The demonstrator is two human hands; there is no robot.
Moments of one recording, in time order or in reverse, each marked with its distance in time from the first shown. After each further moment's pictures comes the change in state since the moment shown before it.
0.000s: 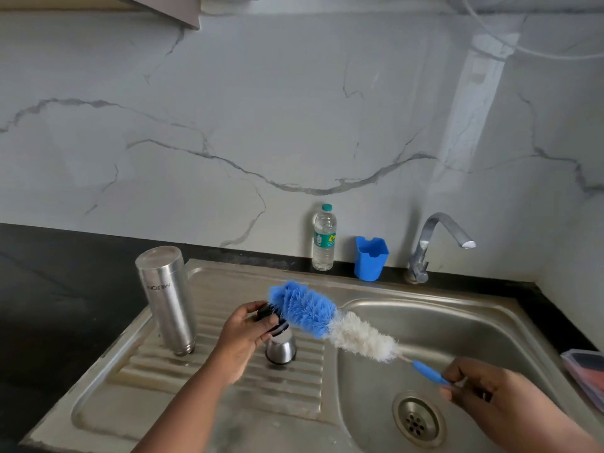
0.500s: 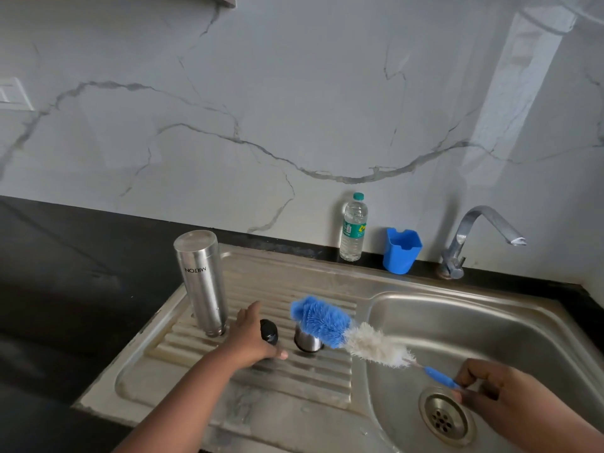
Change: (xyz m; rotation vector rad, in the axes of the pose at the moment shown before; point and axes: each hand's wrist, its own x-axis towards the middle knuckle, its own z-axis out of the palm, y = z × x) left_hand 0.004 -0.002 -0.056 1.249 0.042 -0.106; right_hand 0.025 -0.020 0.025 -0.012 -0.151 0.029
